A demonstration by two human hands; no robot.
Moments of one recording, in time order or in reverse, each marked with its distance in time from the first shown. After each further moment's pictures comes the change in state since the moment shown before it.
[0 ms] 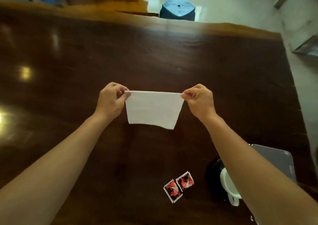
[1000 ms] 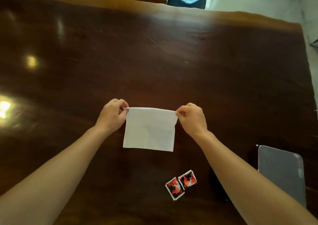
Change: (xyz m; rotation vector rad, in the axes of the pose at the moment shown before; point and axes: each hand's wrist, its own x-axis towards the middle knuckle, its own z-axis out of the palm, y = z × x) left_hand -0.036 -0.051 0.029 0.125 -0.243 -0.167; right_hand -0.039 0.021 0.057 -0.166 -0.206 0.045
